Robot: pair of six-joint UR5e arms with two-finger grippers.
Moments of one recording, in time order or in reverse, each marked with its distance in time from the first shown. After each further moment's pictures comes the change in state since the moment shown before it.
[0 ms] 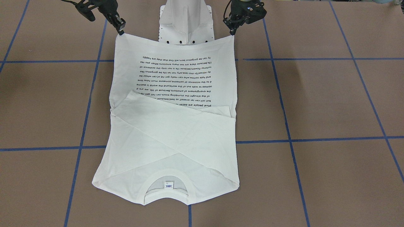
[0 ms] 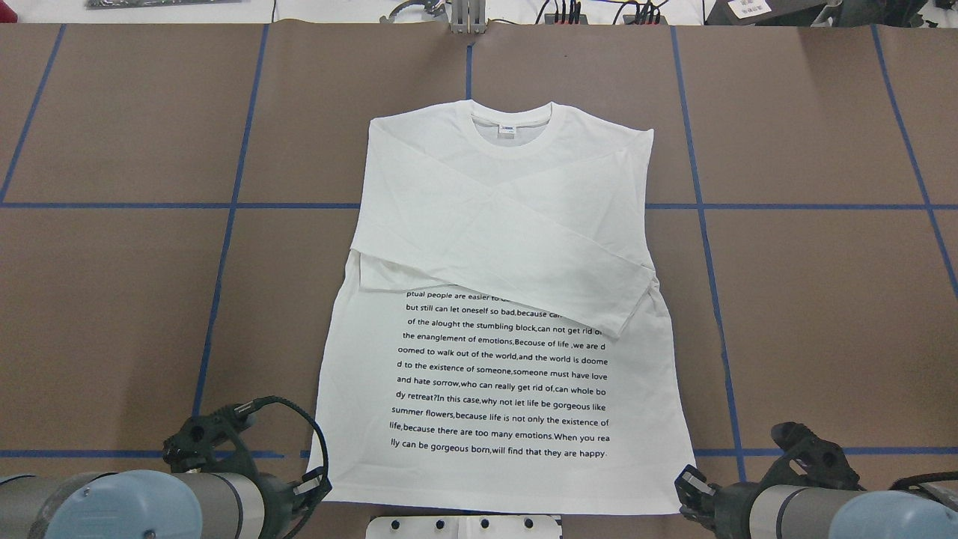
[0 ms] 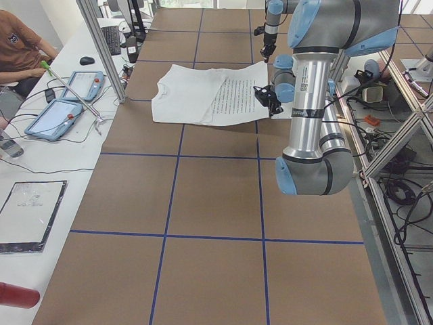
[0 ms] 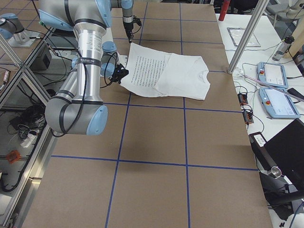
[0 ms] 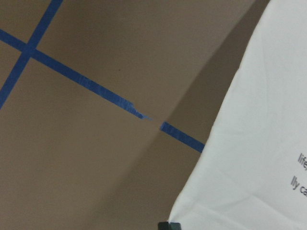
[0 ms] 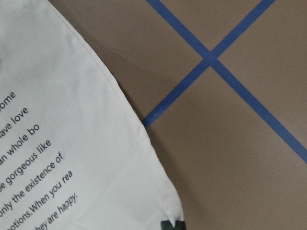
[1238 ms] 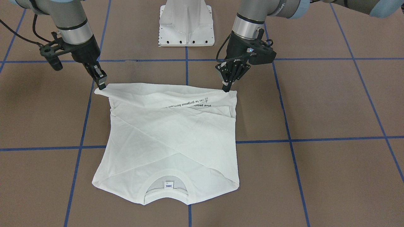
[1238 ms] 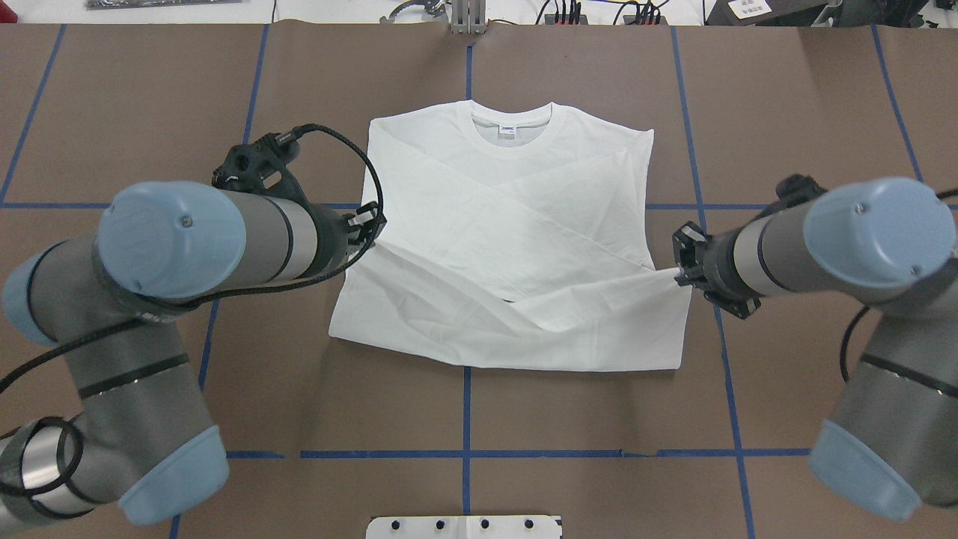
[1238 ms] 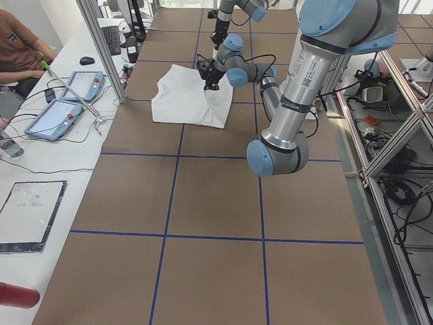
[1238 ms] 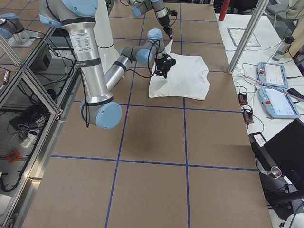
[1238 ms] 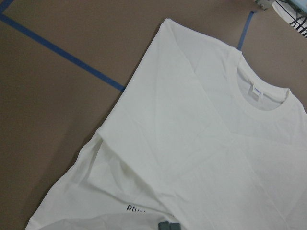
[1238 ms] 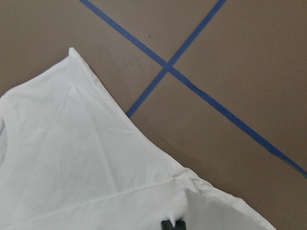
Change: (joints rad) left arm -0.531 -0.352 0.382 -0.224 -0.012 0.349; right arm 0.721 0.498 -0.316 -0.288 0.298 -0.457
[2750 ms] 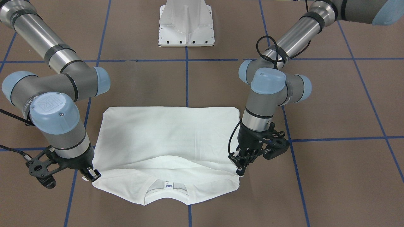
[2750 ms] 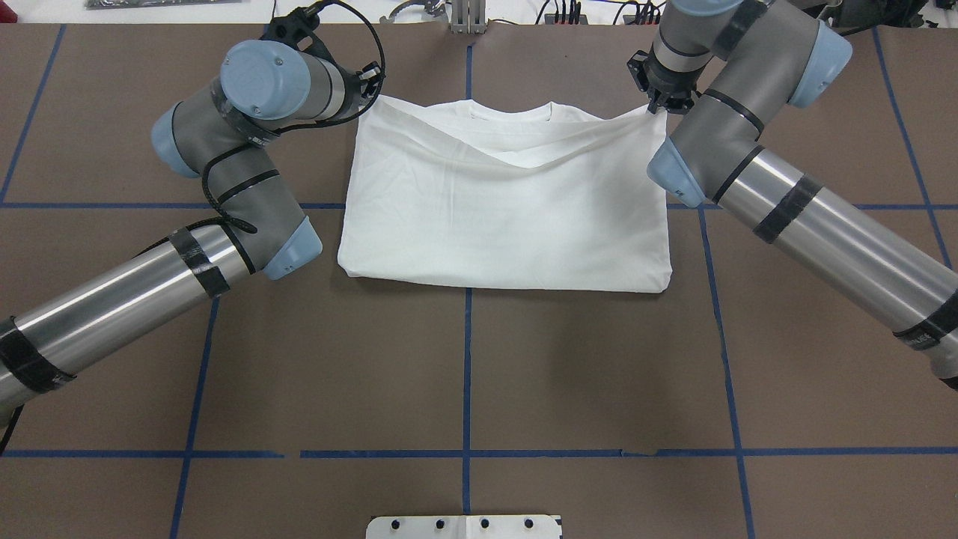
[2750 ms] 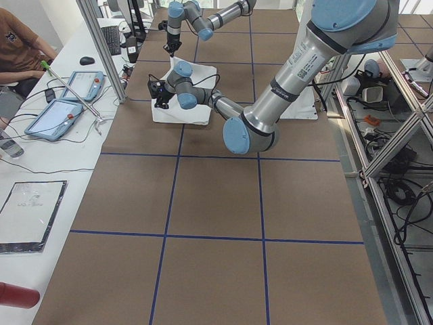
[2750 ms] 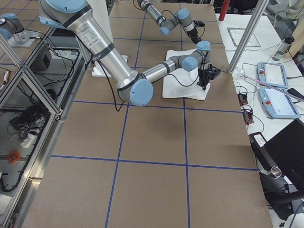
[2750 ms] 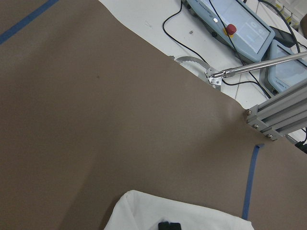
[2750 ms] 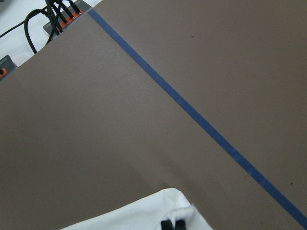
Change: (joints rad) left arm -0.177 -0.250 0.734 -0.484 -0.001 0.083; right arm 0.203 0.430 -0.832 0.229 0.052 -0.306
